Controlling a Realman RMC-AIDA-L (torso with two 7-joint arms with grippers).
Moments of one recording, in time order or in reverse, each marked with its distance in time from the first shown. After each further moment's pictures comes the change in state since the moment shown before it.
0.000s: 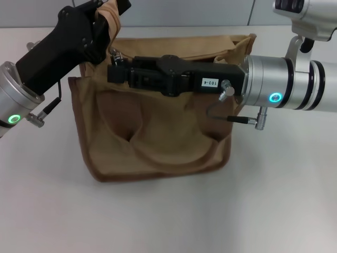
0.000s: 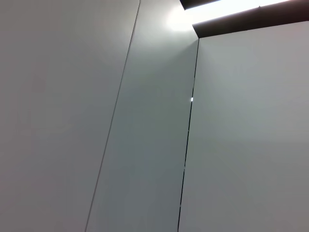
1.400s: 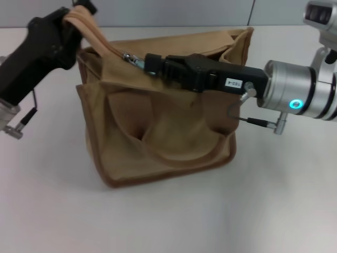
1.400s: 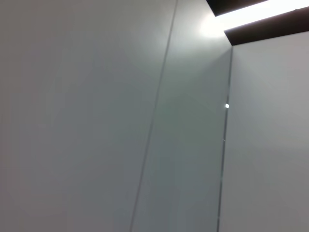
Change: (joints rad) left arm 0.089 0.007 -0.022 0.009 -0.055 -0.001 0.002; right arm -0.130 -0.003 -0.001 -0.092 0.039 0.032 0.001
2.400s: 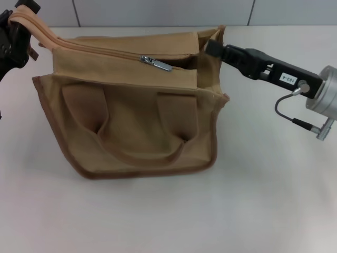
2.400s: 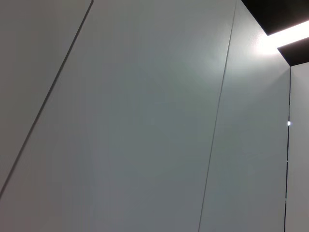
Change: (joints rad) left arm 0.080 0.003 -0.085 0.015 -0.050 -0.010 0.000; right arm -0.178 -0.011 0.117 -0.118 0.001 0.009 0.054
